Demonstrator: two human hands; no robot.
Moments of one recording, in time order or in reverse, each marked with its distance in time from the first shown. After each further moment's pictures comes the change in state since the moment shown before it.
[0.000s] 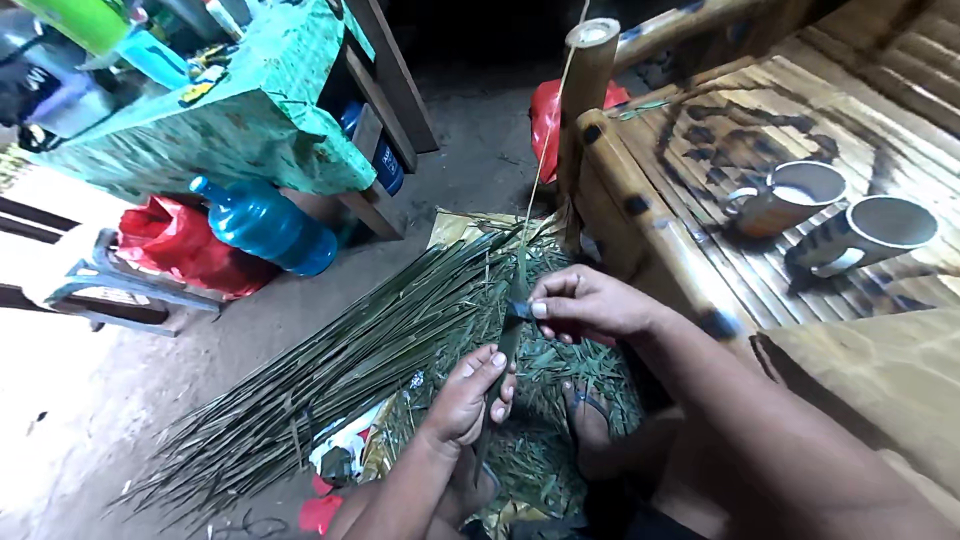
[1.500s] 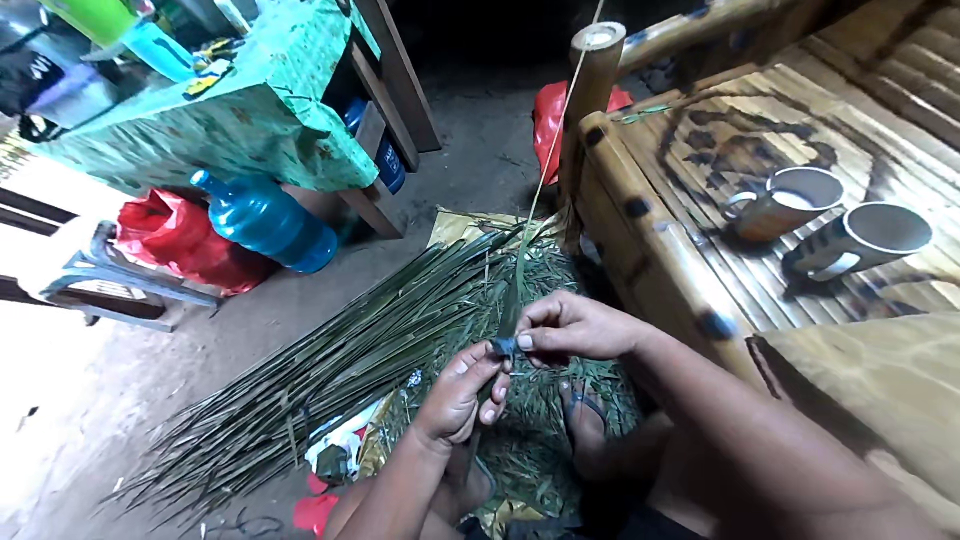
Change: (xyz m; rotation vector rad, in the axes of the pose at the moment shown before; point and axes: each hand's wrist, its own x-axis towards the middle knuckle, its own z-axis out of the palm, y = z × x) left_hand -0.005 0.007 -0.005 -0.022 -0.112 0.056; right_hand 0.004 0.008 0.021 -0.069 -0.173 -0.096
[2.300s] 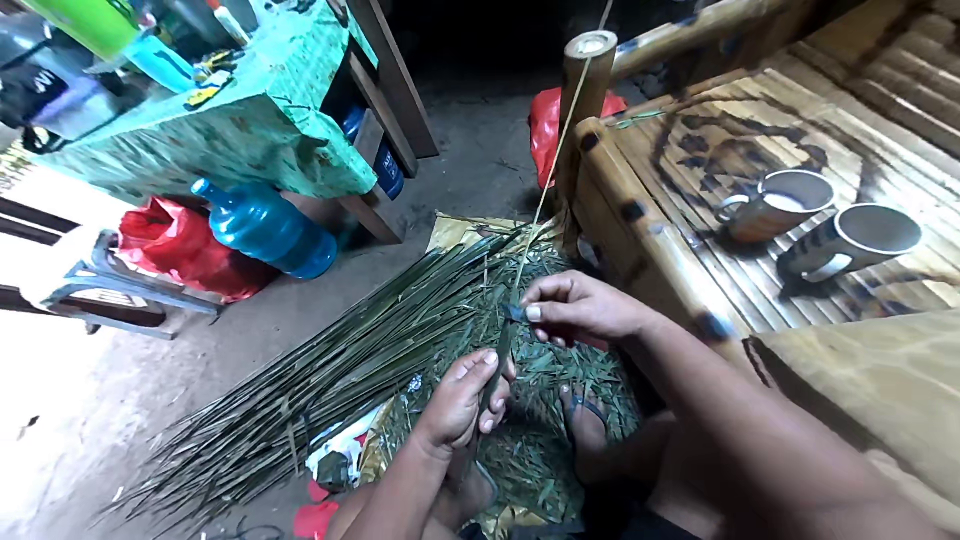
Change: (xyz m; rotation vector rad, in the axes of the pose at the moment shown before) left_hand -0.001 0.000 0.004 0.142 0.065 -0.055; right_hand -0.005 -0.002 -0.020 0.127 0.189 0.085
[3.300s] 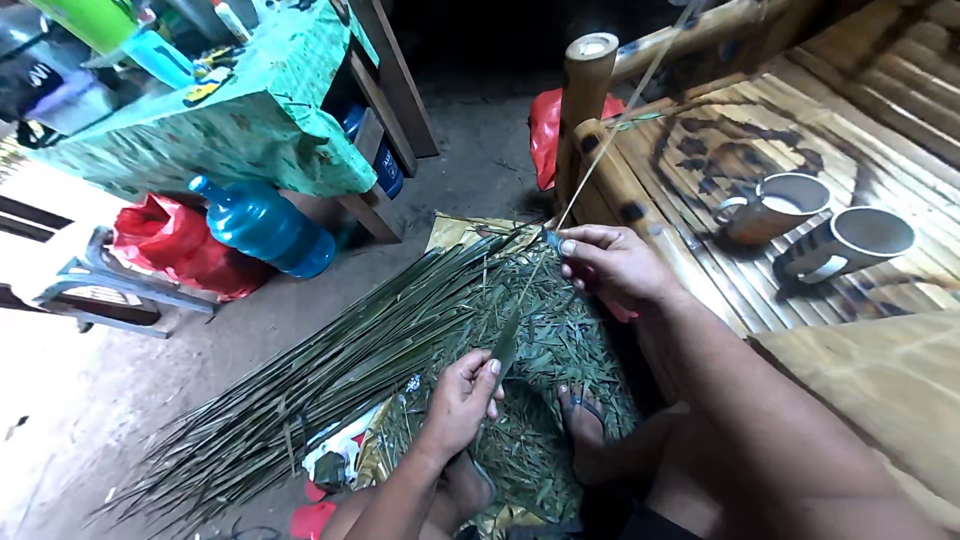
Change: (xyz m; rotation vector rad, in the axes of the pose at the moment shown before) left_hand -0.005 -0.010 0.000 0.661 0.274 0.193; right_hand -0.002 -0.020 -0.025 -0.060 0.545 -0.005
